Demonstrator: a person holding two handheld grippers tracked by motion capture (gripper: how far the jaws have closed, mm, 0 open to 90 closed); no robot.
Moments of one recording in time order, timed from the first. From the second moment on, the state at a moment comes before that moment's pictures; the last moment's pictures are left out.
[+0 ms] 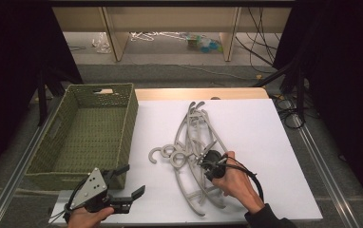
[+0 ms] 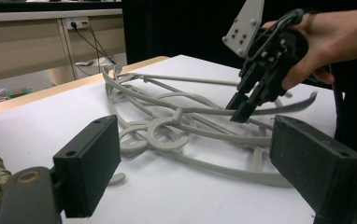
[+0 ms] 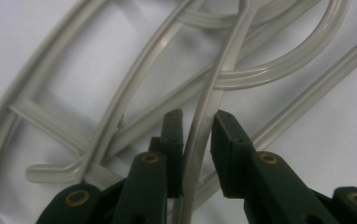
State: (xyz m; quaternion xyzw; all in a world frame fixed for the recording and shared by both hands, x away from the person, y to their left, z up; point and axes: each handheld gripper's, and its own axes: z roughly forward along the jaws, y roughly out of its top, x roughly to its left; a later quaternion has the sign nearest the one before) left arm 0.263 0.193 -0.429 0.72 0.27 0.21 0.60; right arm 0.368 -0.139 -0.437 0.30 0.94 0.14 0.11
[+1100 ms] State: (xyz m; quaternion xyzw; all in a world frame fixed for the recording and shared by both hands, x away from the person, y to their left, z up) left arm 0.263 0.193 -0.429 0.72 0.27 0.21 0.60; right arm 0.397 -0.201 -0.399 0.36 0.89 0.26 0.12
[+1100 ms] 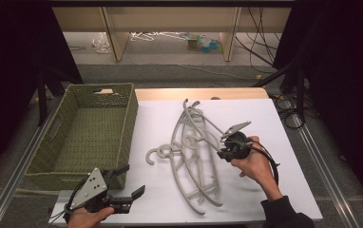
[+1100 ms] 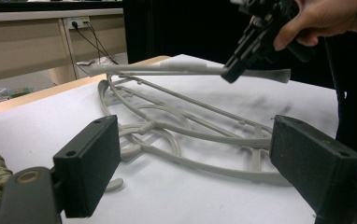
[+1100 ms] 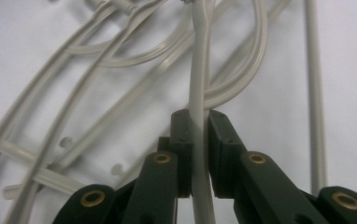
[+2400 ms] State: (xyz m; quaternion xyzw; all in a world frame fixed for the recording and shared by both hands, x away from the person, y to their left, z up) left arm 0.258 0.184 -0.411 0.73 0.25 0.26 0.58; right arm 0.360 -0.158 -0.345 0.19 0.91 0.37 0.07
